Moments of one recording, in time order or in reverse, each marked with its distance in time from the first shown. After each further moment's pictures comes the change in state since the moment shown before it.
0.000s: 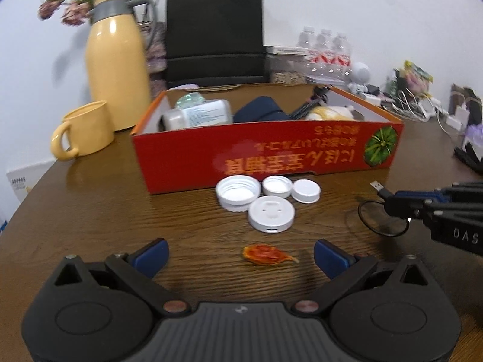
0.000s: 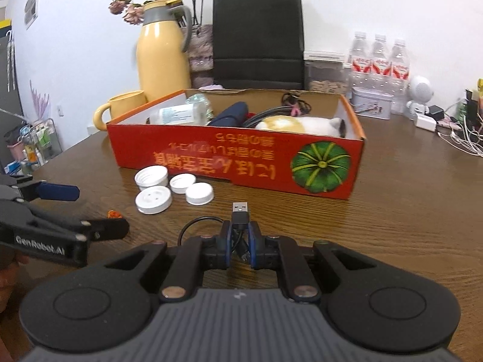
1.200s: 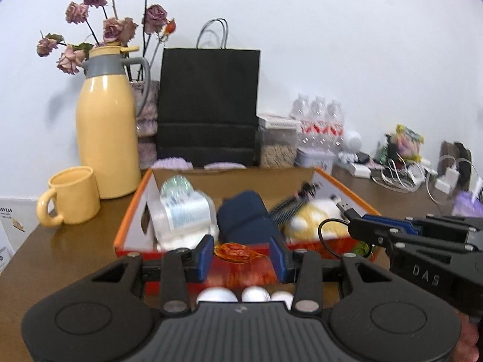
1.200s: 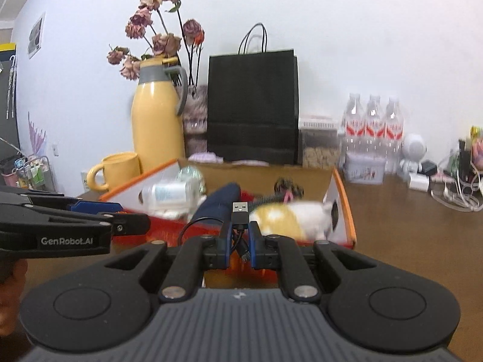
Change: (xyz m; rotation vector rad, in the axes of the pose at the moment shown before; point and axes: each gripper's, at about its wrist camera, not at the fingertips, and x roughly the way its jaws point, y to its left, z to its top) left arm -0.008 0.002 0.079 -0.082 -0.217 -0.046; right arm 0.000 0.002 0.063 -0.029 -0.225 -0.035
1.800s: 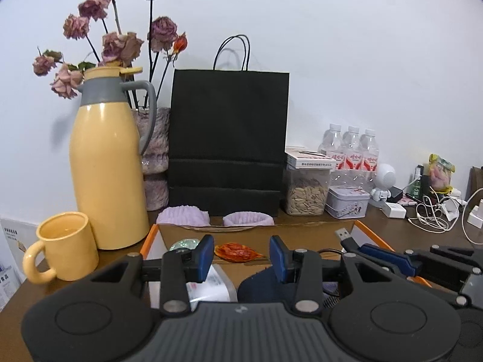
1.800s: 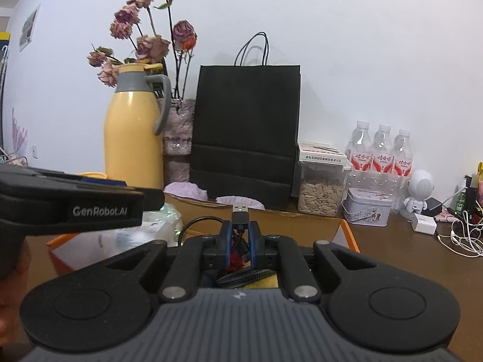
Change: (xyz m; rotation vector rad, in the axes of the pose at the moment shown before) left arm 0.081 0.014 0.057 -0.023 -0.084 0.070; right arm 0.087 0.005 0.034 -0.071 -0.048 -0.078
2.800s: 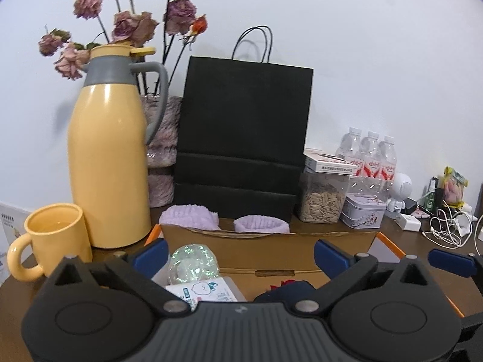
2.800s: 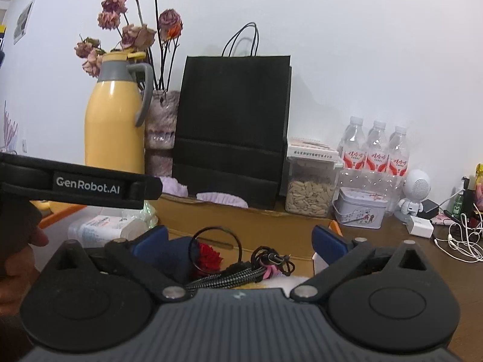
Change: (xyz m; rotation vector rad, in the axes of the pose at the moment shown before) left arm 0.037 0.019 -0.002 -0.066 -0.003 0.025; right arm 0.019 -0.018 -0.007 -0.005 0.000 -0.021
